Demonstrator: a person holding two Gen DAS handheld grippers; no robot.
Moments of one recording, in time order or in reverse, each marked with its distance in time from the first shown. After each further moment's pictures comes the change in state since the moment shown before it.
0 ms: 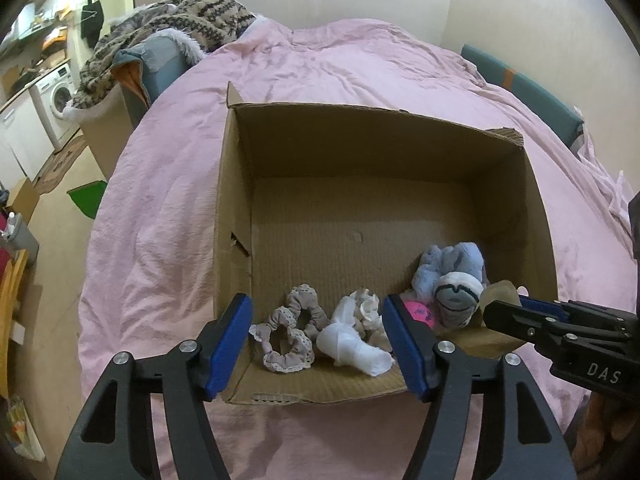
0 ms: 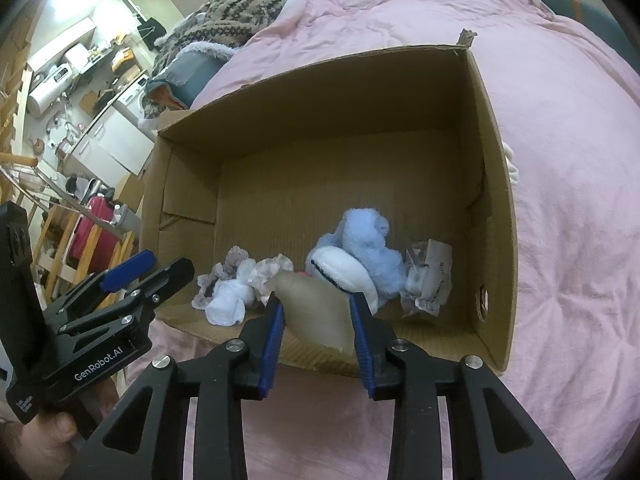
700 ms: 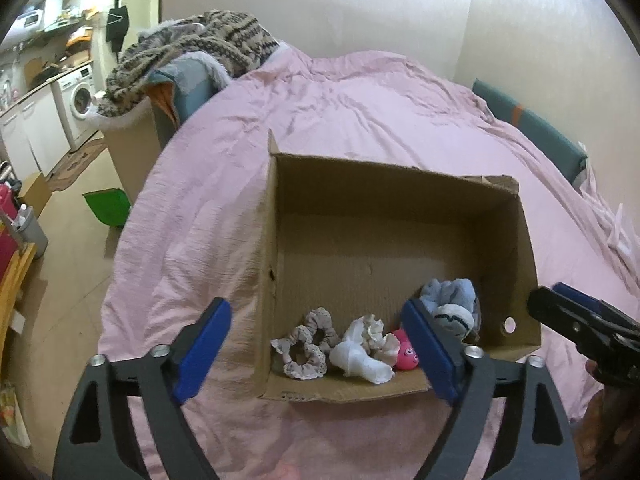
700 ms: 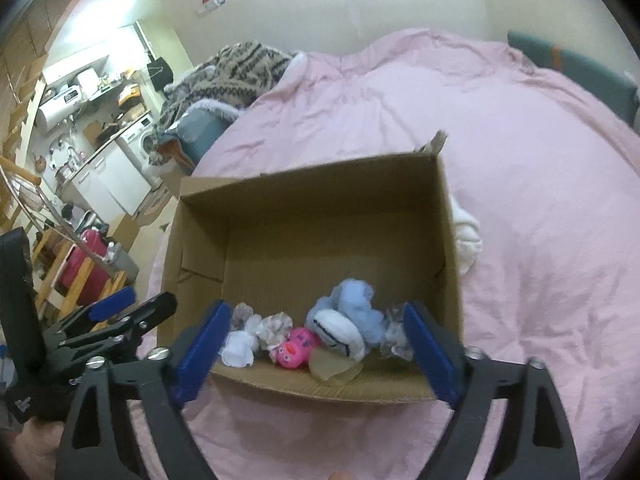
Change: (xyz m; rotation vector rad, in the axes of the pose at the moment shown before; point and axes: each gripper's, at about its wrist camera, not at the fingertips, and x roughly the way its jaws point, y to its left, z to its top) left arm -0.044 0.016 0.005 -0.070 -0.111 0.025; right arm -0.055 0.011 0.000 -0.038 -0.241 -0.065
